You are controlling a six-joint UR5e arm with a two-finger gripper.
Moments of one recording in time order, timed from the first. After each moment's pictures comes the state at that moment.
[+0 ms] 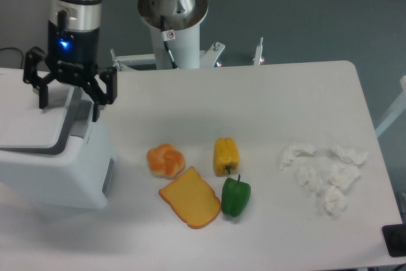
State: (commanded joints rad) arm 2.14 -1.63 -1.65 -0.95 1.30 0.22
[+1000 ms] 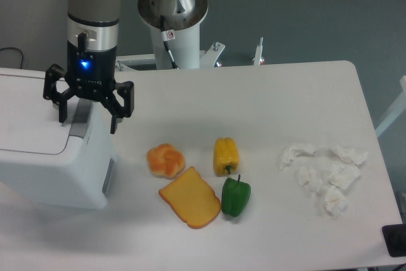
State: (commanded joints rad) arm 2.14 -1.65 -1.66 -0.95 1.31 0.22
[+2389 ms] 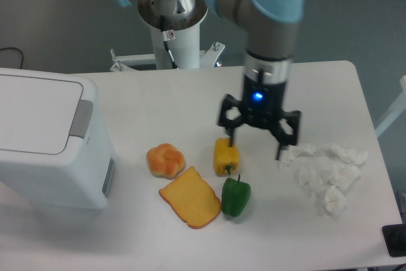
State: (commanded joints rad) arm 2.67 -1.96 -1.54 -0.96 1.40 1.30
